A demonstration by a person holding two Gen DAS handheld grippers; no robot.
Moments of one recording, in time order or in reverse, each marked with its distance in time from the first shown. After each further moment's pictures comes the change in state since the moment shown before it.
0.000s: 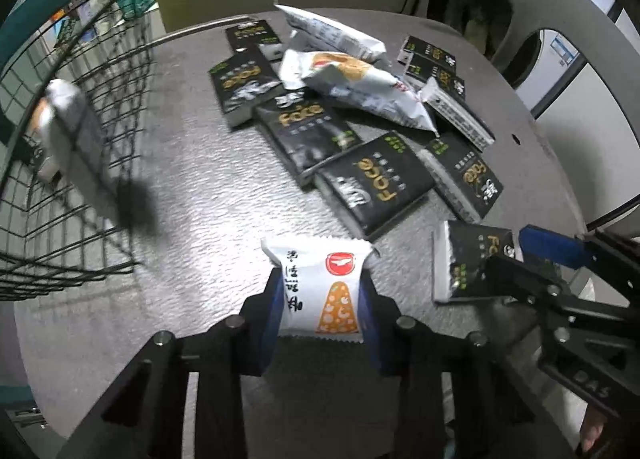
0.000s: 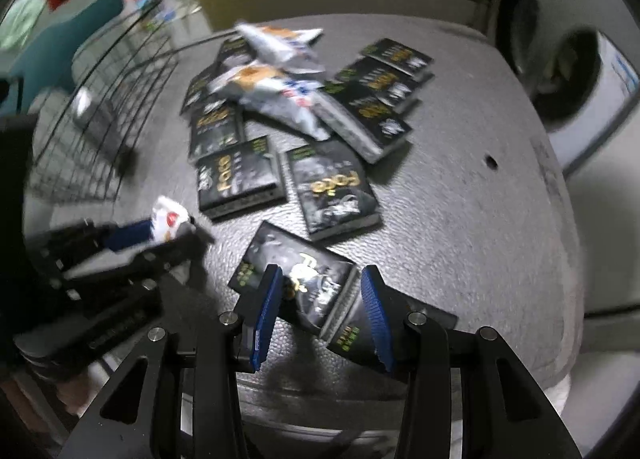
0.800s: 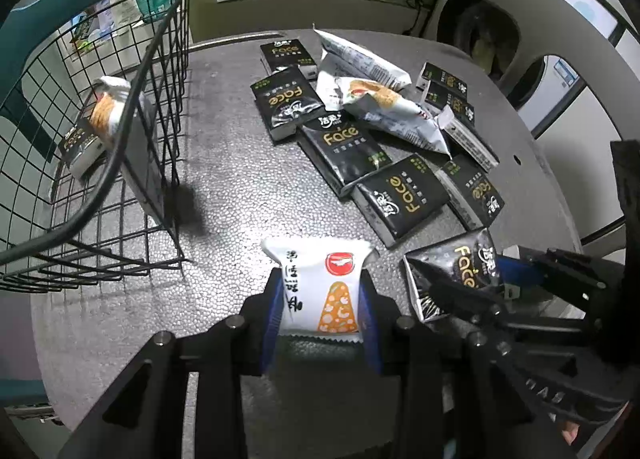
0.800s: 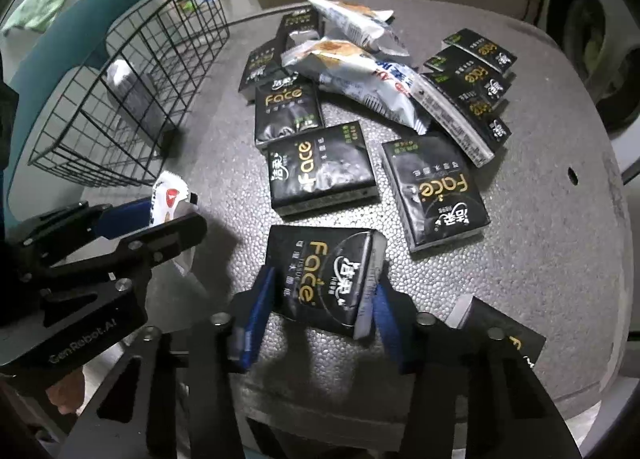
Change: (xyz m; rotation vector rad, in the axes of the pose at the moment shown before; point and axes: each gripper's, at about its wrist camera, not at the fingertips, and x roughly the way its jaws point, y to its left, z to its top) left arm -0.029 0.023 -0.004 -0.043 -0.038 -0.001; right arm 0.021 0.028 0.007 0.016 0.031 0.176
